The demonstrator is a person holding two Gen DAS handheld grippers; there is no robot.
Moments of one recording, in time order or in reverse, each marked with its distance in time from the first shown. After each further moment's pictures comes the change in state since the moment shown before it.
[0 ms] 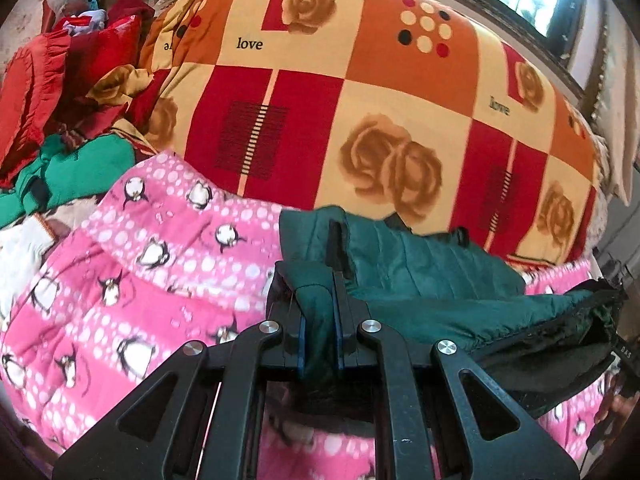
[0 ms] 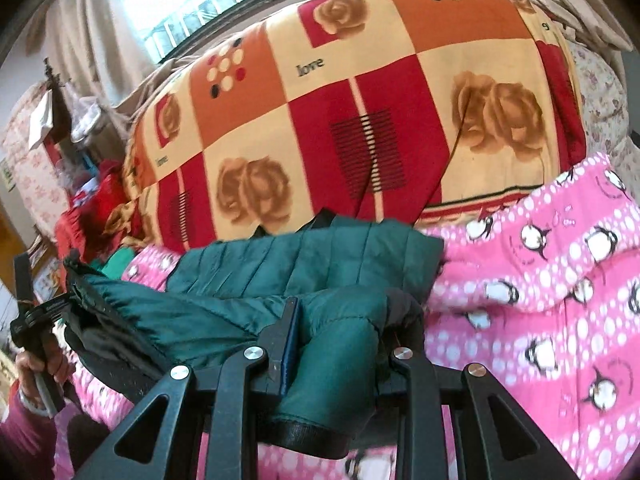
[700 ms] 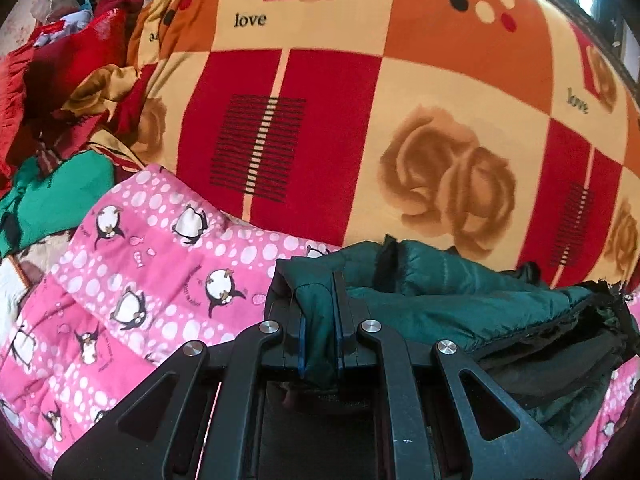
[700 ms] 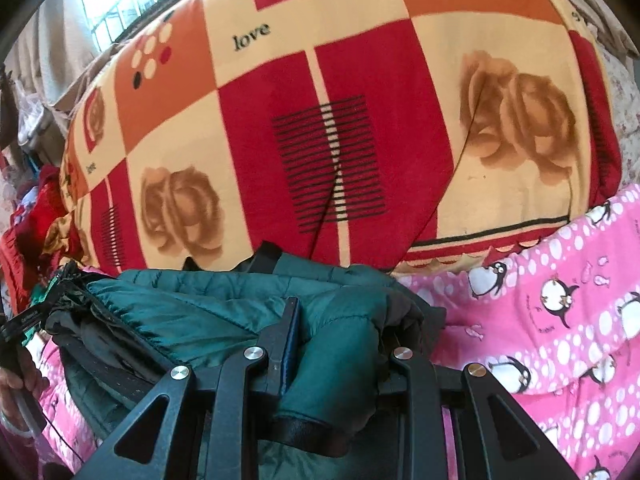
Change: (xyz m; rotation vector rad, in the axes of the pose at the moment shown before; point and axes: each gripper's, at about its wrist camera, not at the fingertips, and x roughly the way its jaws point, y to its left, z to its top) left arm 0.127 -0.010 0.053 0.003 0.044 0.160; right arm 0.134 -0.032 0.076 0.019 0.068 -0.133
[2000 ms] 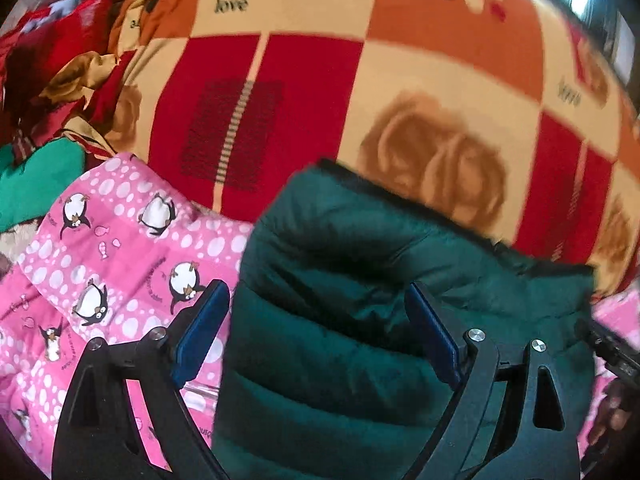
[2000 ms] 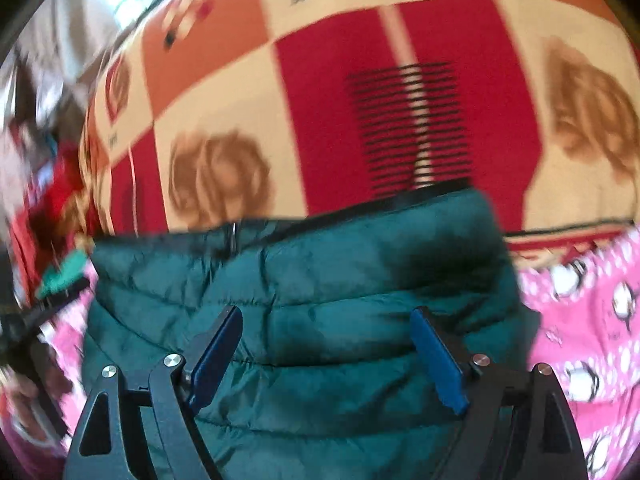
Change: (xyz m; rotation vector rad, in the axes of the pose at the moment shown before) left arm 0.018 -0.017 -0.010 0.005 0.008 -0.045; right arm 0.058 0.069 -0.008 -0.089 0.064 0.080
